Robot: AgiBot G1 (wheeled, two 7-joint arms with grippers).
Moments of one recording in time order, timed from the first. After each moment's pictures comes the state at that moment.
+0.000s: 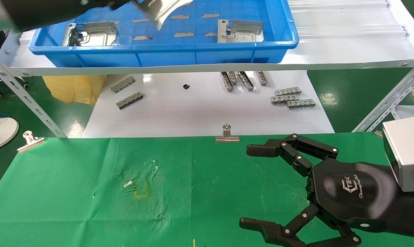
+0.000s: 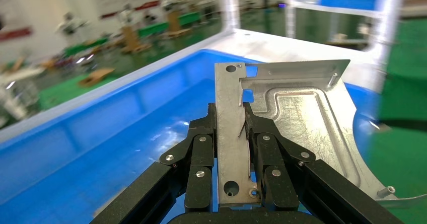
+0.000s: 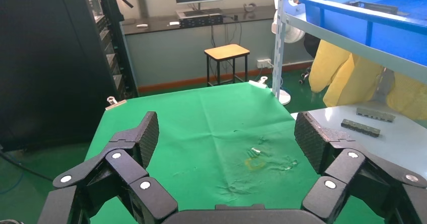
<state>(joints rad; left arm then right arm) -1.95 1.06 0.49 -0.22 1.08 1.32 0.13 1.09 -0.58 -0.35 1.26 -0.68 -1.47 0.15</state>
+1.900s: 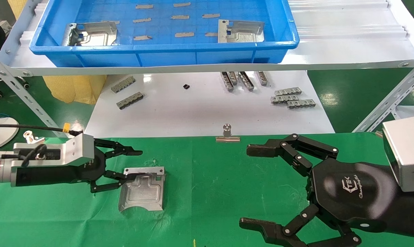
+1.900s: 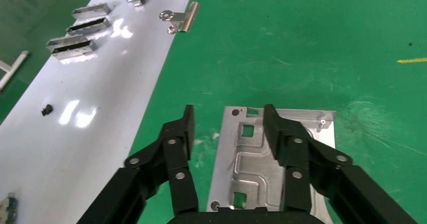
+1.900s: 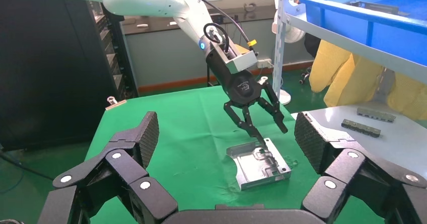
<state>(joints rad) -1.68 0.97 0.68 -0.03 1.25 1.59 0.73 1.09 -0.58 -0.35 1.26 -0.68 -1.47 0.15</state>
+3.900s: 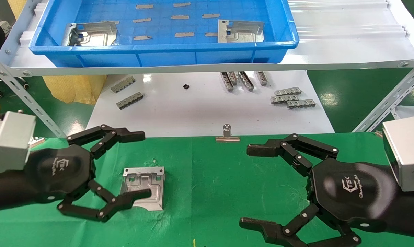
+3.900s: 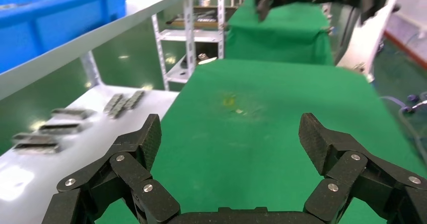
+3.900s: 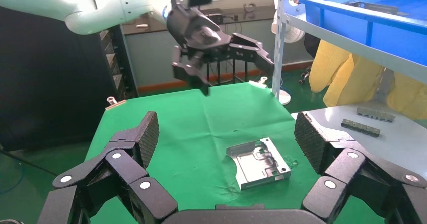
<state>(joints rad) -1.18 0.67 0.35 -1.07 0.82 1.51 -0.03 1.09 -0.58 -0.35 1.26 -0.68 -1.47 0.15</state>
